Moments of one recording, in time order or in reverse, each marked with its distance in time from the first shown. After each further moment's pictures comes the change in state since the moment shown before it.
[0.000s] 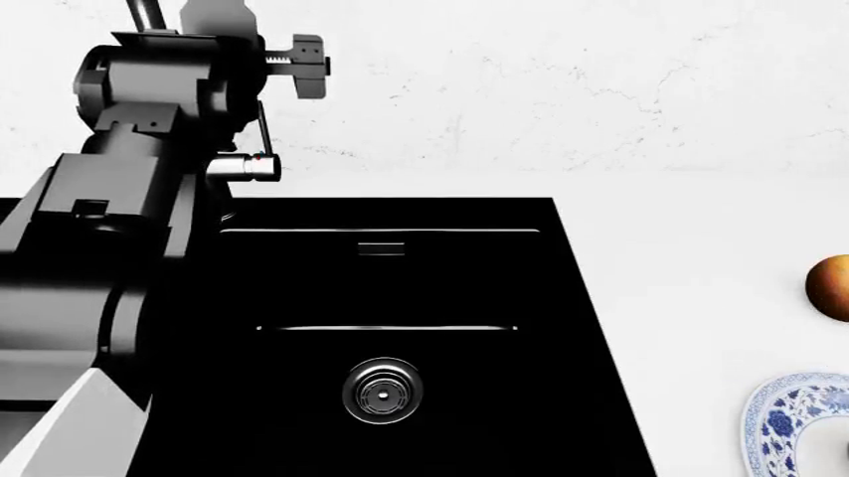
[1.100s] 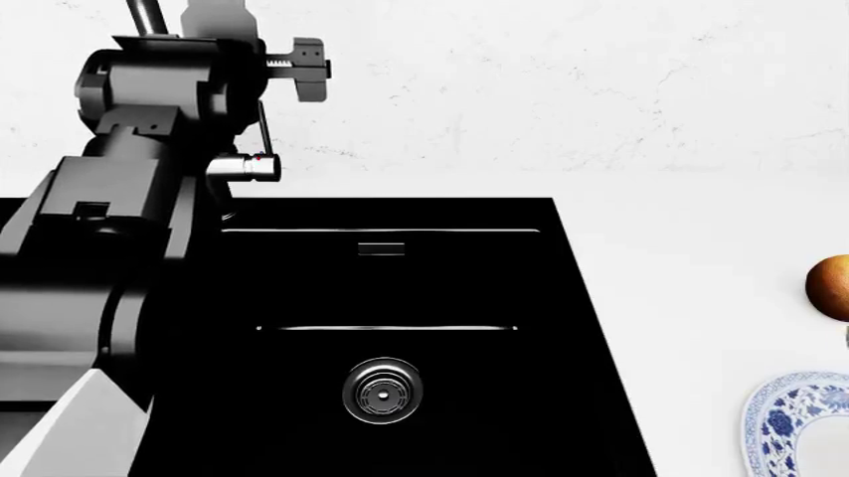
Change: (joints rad) left arm 0.005 0.000 -0.013 0.000 0.001 -0.002 0.000; right arm 0.164 -0.180 0.112 0.024 0.387 0.131 0.384
